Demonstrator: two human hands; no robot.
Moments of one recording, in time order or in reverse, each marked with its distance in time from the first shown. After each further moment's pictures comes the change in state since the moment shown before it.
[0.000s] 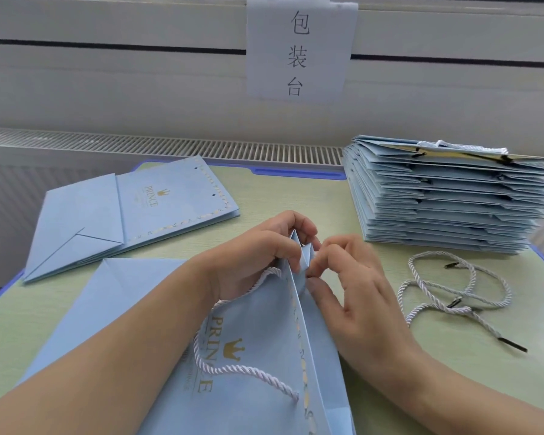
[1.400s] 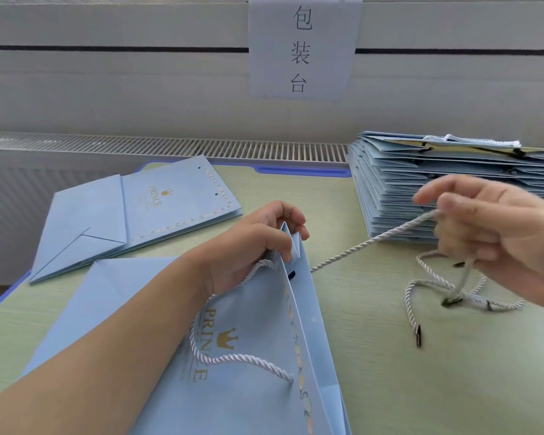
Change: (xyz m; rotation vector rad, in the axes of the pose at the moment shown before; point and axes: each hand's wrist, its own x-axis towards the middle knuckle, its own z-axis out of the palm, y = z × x) left_hand 0.001 0.001 -0.008 -0.008 0.103 0.030; right_hand 0.043 0.059 -0.113 0.961 -0.326 0.340
